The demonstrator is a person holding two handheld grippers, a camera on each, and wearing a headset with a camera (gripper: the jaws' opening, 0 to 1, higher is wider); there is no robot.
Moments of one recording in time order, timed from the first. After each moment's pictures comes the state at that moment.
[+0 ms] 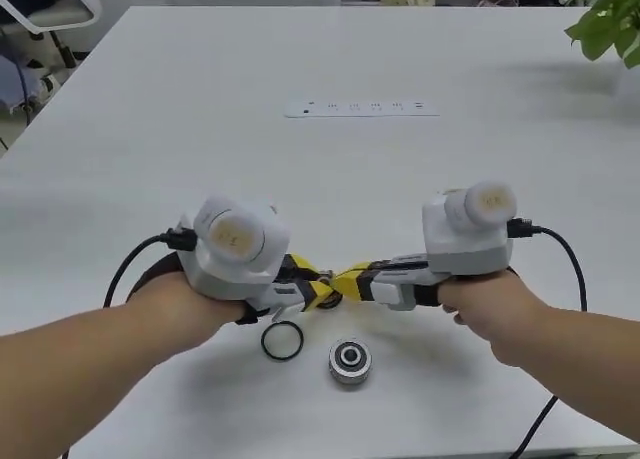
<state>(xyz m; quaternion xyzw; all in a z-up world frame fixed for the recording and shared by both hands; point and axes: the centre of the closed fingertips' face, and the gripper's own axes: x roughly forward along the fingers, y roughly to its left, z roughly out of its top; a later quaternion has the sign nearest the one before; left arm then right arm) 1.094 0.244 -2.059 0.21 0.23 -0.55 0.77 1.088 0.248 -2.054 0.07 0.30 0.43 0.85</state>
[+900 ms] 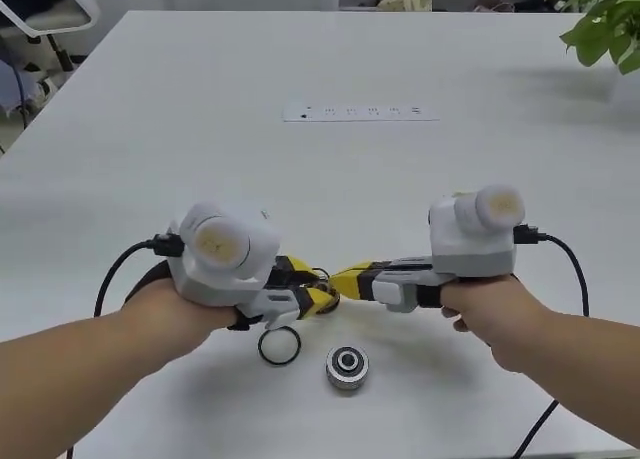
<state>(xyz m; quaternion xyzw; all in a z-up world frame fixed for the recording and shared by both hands) 1.086 0.244 -2.048 0.20 0.21 -0.58 0.76 1.087 0.246 -2.042 0.11 0.28 0.43 0.85</state>
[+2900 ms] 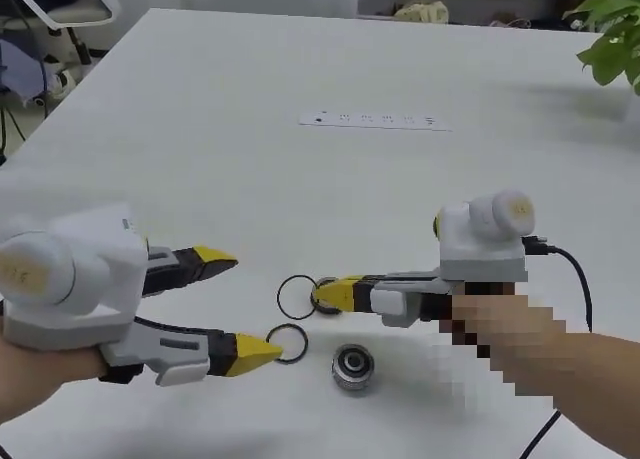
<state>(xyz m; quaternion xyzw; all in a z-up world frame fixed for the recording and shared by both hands) 1.038 0.330 -1.995 0.15 0.19 -0.57 0.79 1.058 0.280 -2.026 0.17 0.30 0.48 0.81</state>
